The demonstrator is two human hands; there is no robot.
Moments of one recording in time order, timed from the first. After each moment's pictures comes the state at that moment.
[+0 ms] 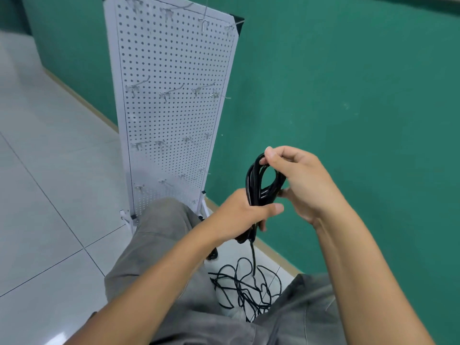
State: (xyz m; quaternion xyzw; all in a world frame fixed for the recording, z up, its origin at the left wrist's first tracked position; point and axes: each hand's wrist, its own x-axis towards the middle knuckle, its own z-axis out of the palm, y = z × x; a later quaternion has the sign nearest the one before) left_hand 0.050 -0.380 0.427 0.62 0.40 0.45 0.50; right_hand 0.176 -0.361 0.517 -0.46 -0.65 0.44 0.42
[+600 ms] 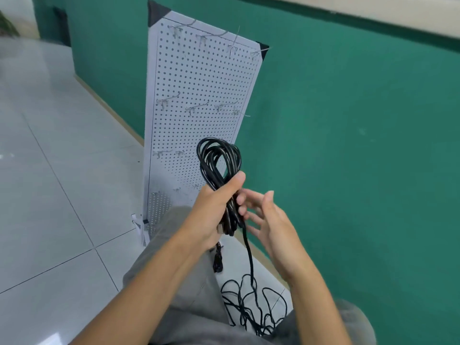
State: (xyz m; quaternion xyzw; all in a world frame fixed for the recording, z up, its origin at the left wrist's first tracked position) left_hand 0.000 -0.406 0.446 0.33 0.33 0.66 0.59; right_hand 0.142 -0.397 0.450 -0.41 -0.63 0.55 0.37
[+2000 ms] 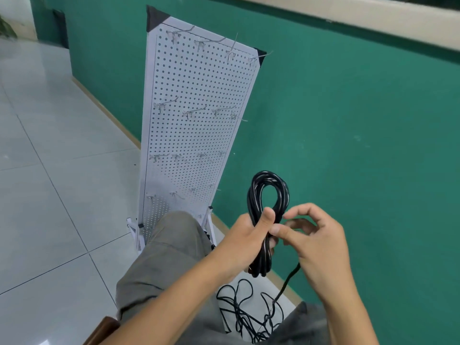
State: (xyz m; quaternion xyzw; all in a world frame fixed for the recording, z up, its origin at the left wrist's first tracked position) left_hand 0.048 -0.417 0.426 0.50 0.35 0.55 0.57; right_hand 0.183 -0.417 0.483 -0.46 -0.65 0.35 0.49
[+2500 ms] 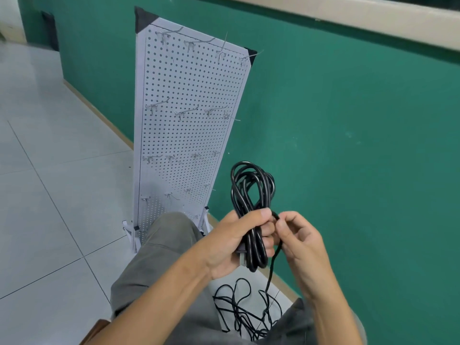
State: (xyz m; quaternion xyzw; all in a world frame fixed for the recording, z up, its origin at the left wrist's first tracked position) left_hand 0.036 -0.420 0.438 0.40 0.15 0.52 0.74; right_hand 0.203 -0.402 0.443 -0.39 -0.59 0.52 0.47
